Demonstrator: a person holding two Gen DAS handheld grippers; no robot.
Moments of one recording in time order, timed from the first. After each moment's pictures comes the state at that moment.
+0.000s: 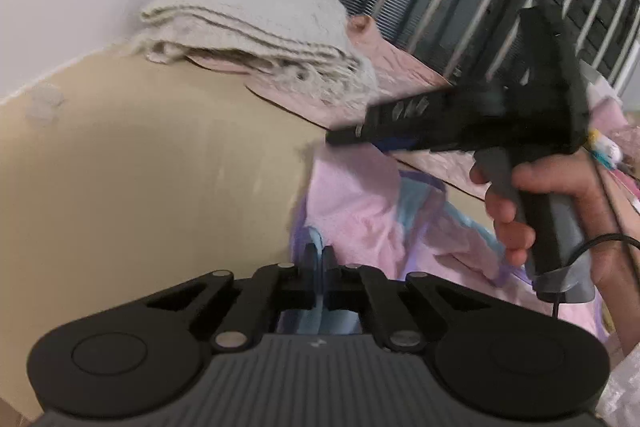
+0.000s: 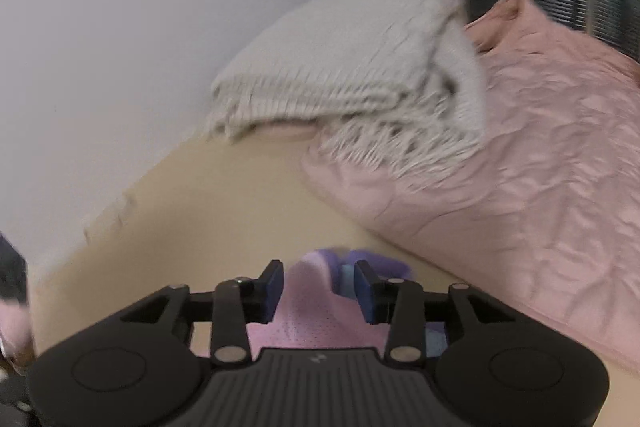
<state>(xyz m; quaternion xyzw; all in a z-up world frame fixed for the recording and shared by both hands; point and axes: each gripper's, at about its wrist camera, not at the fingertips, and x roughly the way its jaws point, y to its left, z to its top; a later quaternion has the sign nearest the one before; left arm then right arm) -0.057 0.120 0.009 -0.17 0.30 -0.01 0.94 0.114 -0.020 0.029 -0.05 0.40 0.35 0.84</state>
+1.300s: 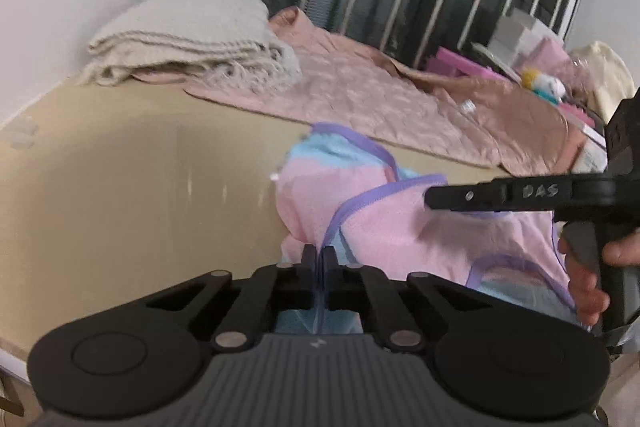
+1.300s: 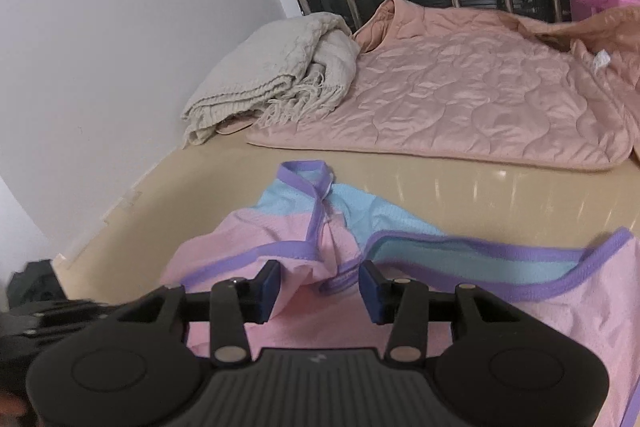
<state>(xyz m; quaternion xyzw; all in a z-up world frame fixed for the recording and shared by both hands) -0.120 0.083 0.017 -0.10 0.30 -0.09 0.95 -0.029 -0.173 0.035 0.06 0.36 0.28 0.89</state>
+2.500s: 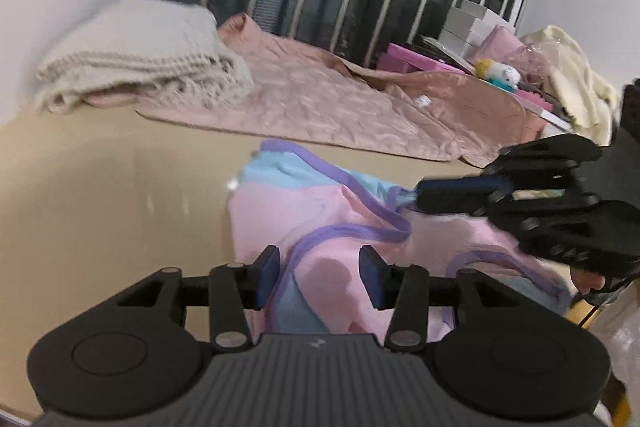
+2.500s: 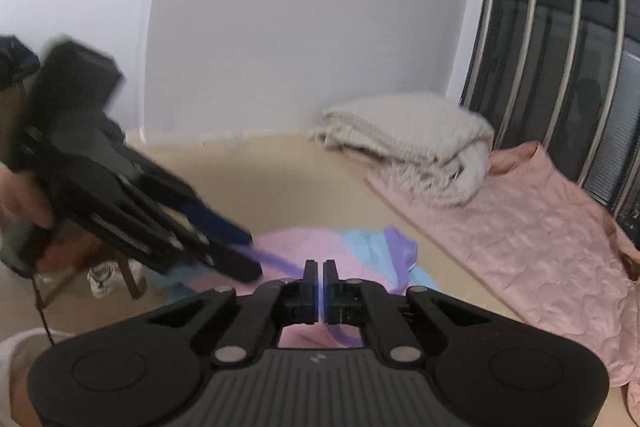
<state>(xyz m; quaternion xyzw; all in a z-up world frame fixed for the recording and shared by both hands) -0.098 0.083 0.019 -0.08 0.30 -0.19 0.93 -0.081 -0.152 0.064 -0.18 0.18 0.44 0.86</state>
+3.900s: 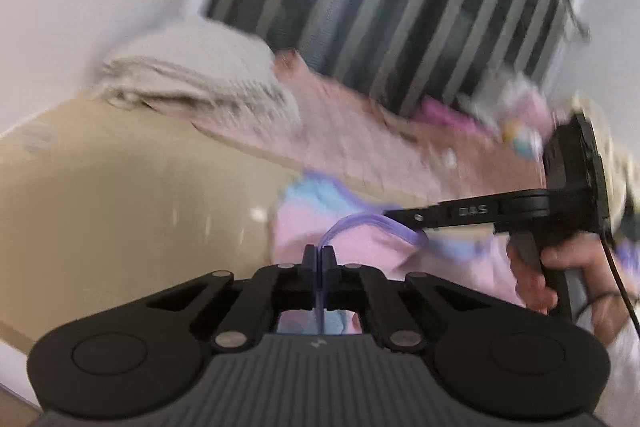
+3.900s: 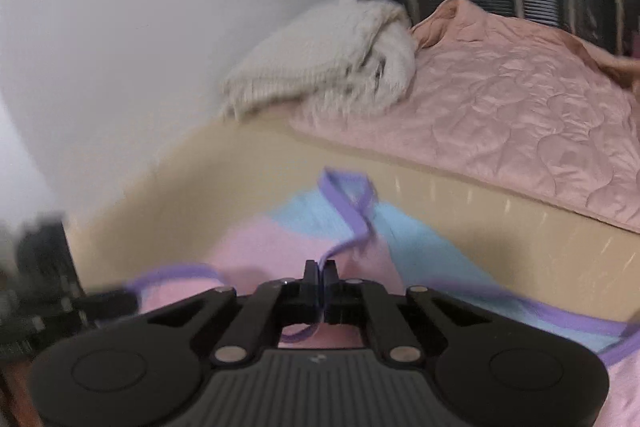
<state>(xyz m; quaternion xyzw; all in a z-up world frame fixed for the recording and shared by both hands) -0.149 0.122 0.029 -0.19 0.20 -0.10 0.96 0.005 -0.144 0.053 0.04 0.36 0.35 0.87</state>
